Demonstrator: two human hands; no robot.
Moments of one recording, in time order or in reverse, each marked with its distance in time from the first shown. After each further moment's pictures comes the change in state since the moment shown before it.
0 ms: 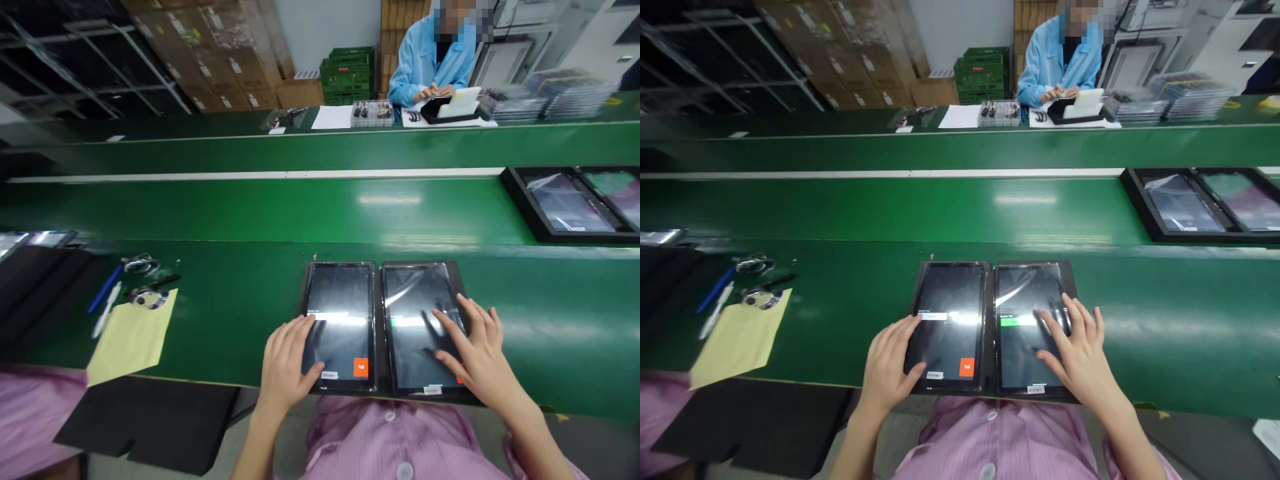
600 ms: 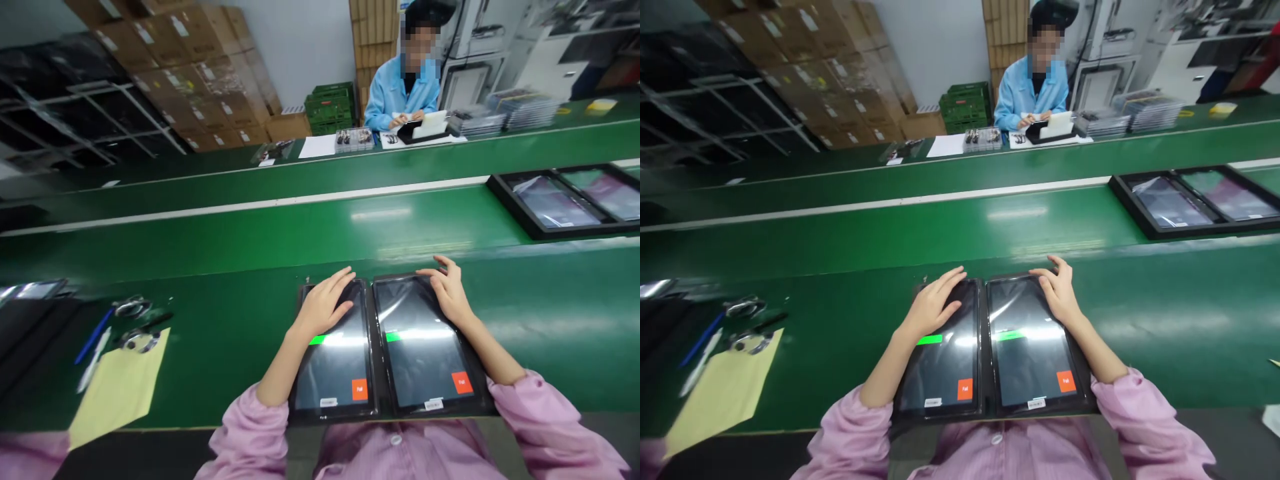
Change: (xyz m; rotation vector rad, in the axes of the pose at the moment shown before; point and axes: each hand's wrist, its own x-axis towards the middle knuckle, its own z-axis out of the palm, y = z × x) left_hand 0.151 -0.026 0.045 -0.267 -0.226 0.207; right_hand 0.090 0.072 0.071 0.440 0.226 0.277
